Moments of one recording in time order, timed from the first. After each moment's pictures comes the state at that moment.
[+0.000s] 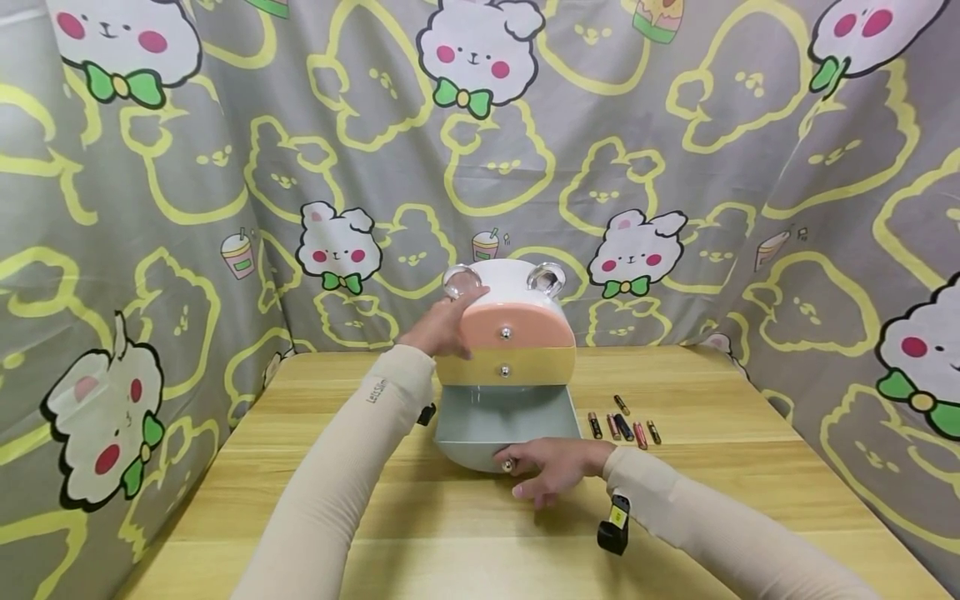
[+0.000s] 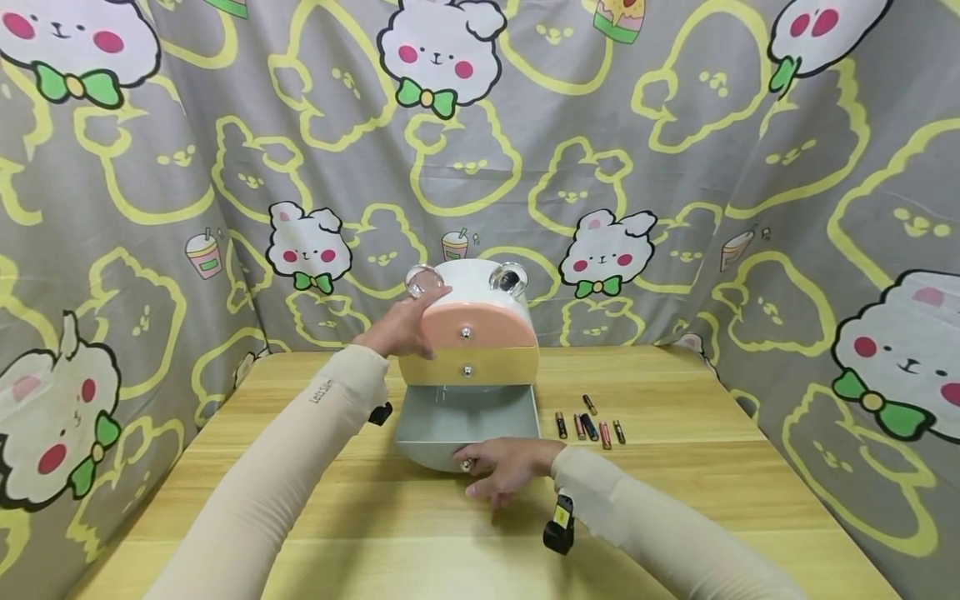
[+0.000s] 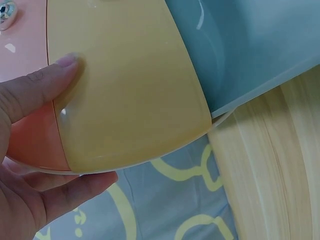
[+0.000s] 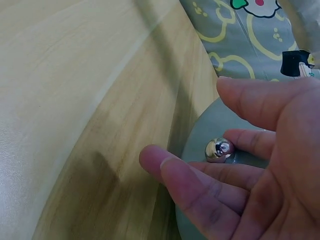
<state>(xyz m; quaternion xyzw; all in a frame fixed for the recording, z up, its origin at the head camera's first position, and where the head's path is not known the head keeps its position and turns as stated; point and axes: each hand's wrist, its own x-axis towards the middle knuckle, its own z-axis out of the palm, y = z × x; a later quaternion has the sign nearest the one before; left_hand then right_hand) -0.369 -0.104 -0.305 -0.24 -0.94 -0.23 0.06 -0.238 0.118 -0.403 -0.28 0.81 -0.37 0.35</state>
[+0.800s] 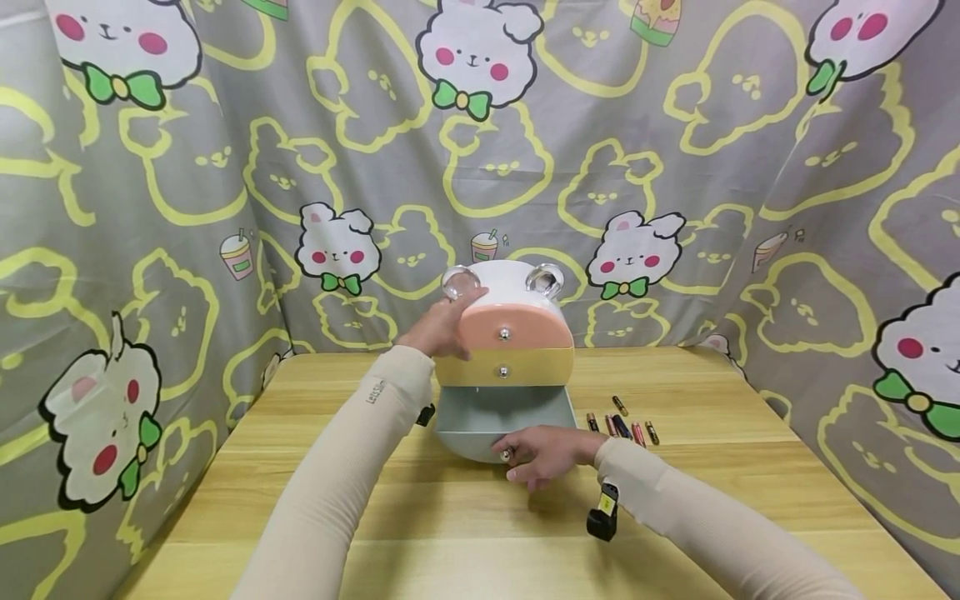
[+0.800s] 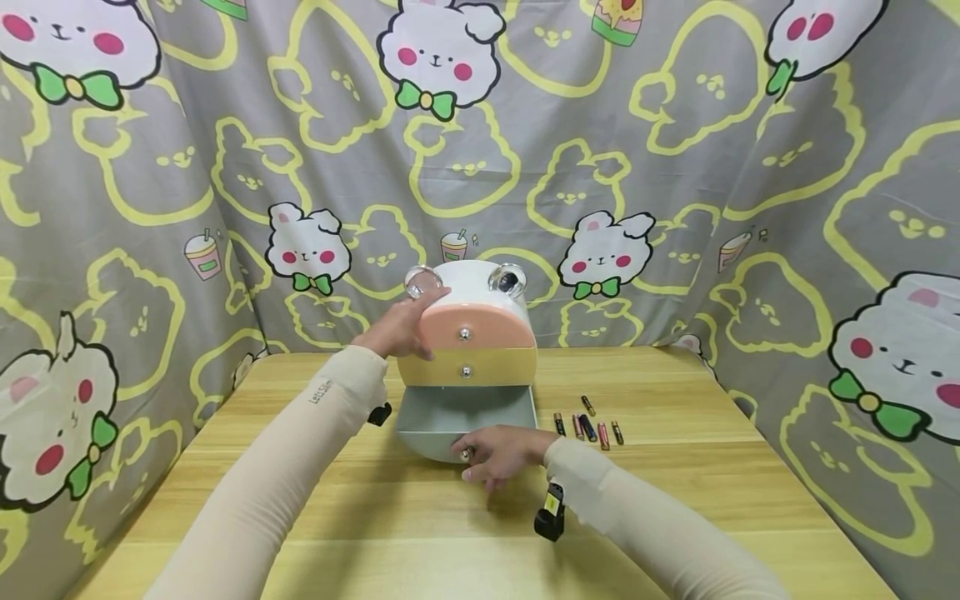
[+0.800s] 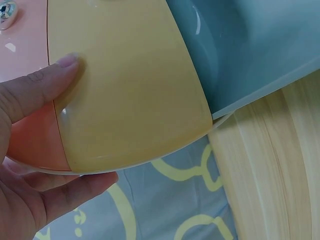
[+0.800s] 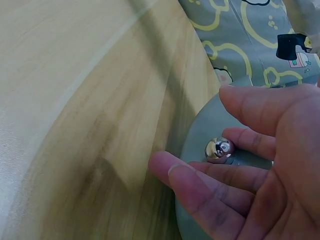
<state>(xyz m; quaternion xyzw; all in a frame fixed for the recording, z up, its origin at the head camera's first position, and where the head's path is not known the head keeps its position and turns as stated) -0.371 -0.104 -0.304 -0.24 -0.95 -0.21 0.05 -0.253 0.114 -0.404 -0.29 0.84 -0.35 0.30</state>
